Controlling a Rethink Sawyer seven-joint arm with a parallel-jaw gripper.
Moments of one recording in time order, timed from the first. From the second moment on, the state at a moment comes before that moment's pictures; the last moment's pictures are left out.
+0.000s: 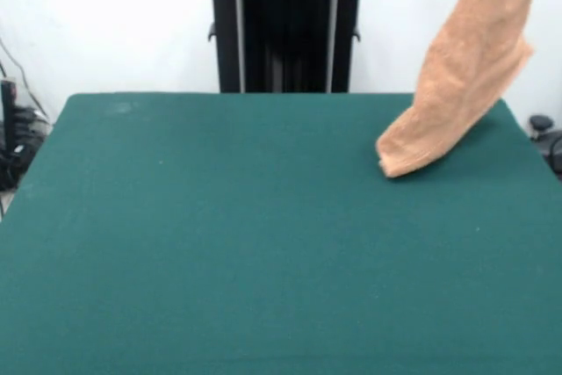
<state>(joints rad) 0.70 -1.02 -0.55 1.94 0.40 0.81 2.20</state>
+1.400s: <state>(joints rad) 0.88 -1.04 -0.56 1.74 0.41 0.96 2.63</state>
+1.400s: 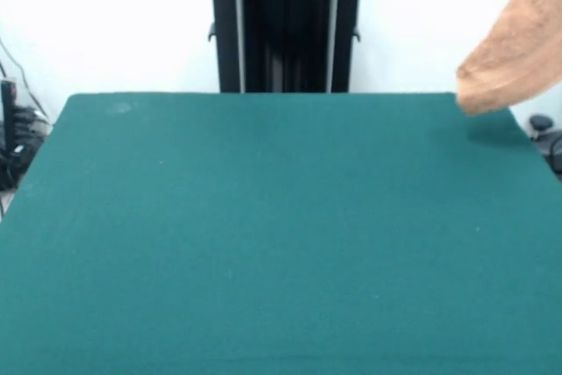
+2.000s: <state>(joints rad) 0.90 -0.94 -0.56 1.69 0.48 0.94 2.77</state>
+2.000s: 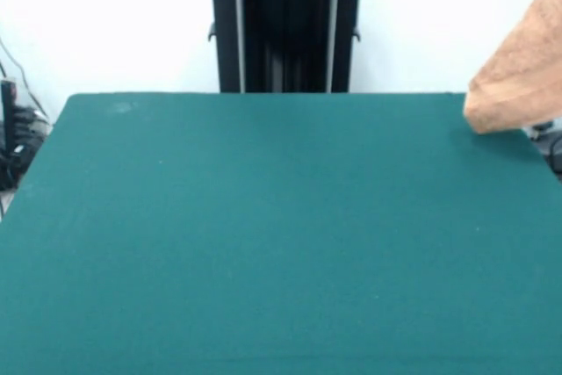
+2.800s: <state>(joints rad) 0.93 -0.72 -0.56 1.56 0.56 0.95 3.07</state>
